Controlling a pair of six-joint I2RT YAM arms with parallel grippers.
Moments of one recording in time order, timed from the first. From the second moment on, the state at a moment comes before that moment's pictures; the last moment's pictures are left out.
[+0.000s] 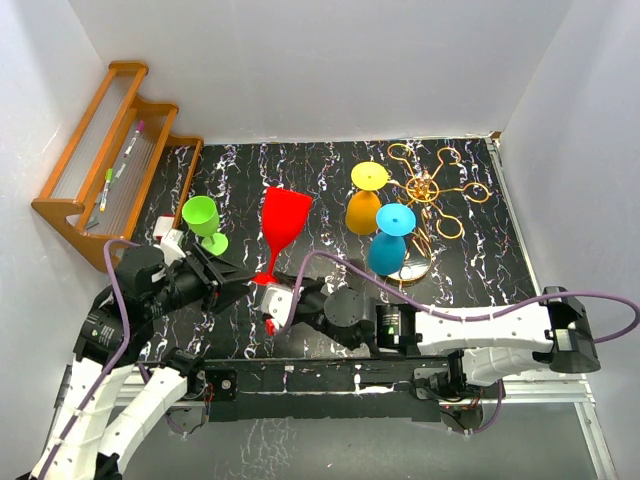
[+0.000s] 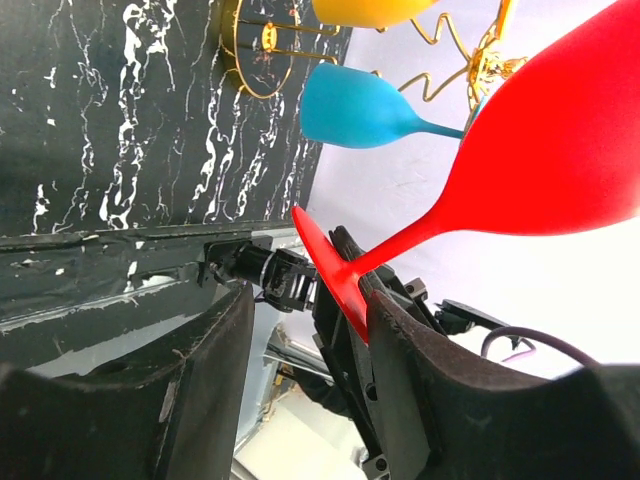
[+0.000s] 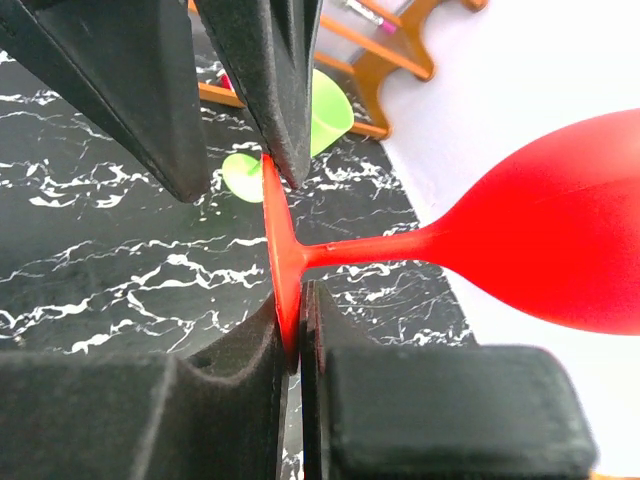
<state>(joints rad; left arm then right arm) -0.37 0.57 0.97 -0.93 0.41 -1.28 1.45 1.26 0.95 0.22 0.48 -0.62</state>
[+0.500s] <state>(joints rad) -0.37 0.51 0.90 -0.83 0.45 -1.38 1.52 1.32 0.94 0.38 0.58 -0.75</state>
